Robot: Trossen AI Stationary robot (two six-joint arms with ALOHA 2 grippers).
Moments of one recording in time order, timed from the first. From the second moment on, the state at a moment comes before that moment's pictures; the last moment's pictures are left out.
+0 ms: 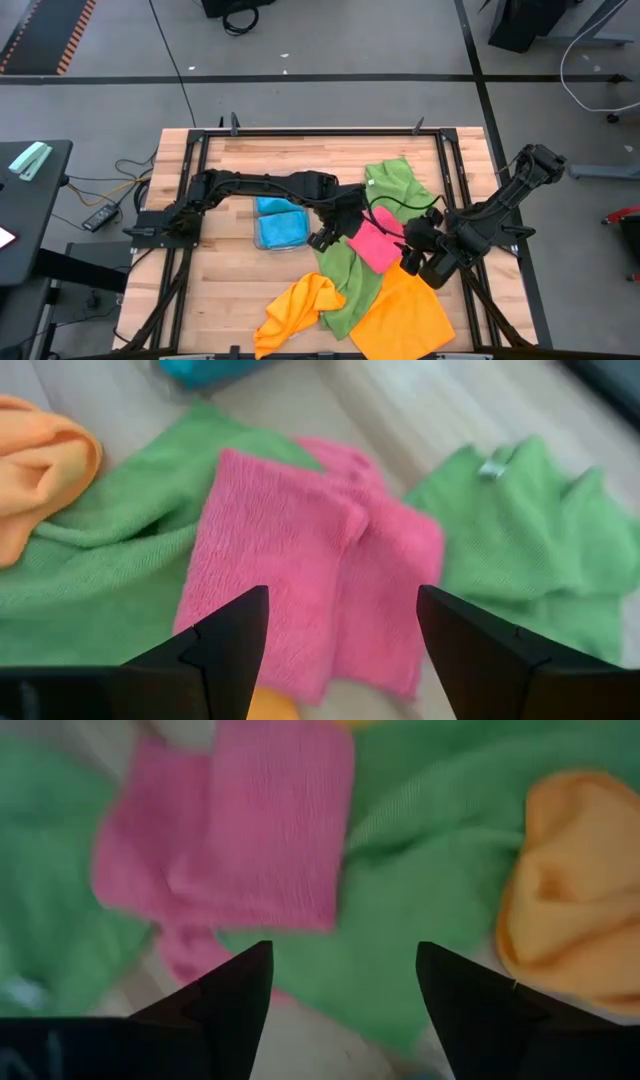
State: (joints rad) left arm -0.03 2.16 2.07 -1.02 0.17 0.60; right arm 0.74 1.27 0.94 -1.06 0.71 1.21
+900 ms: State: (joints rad) left arm -0.06 2.32 2.07 -0.85 0.03 0.82; right arm 1.03 1.27 0.94 -1.13 0.57 1.51
